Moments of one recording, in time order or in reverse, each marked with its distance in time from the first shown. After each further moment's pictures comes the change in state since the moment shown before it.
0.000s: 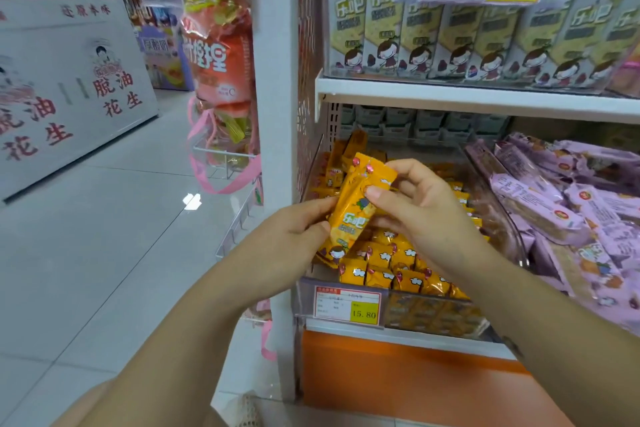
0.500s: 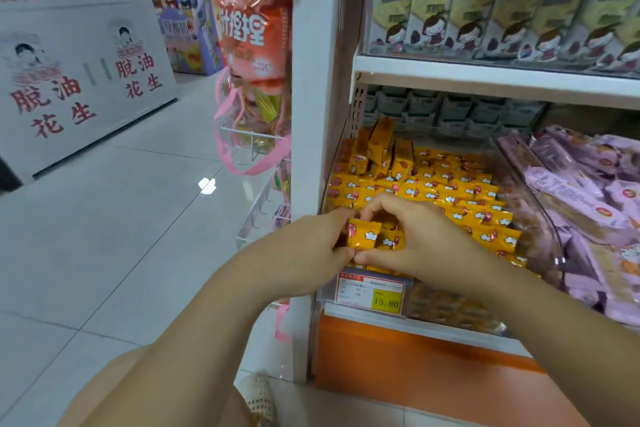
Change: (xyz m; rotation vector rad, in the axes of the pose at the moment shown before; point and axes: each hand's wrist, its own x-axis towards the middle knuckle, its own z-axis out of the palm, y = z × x) left_hand -0.001 -0.018 -0.002 0.601 -0.172 -0.072; right_hand -0.007 0.012 0.011 -0.901 -0.354 -0.169
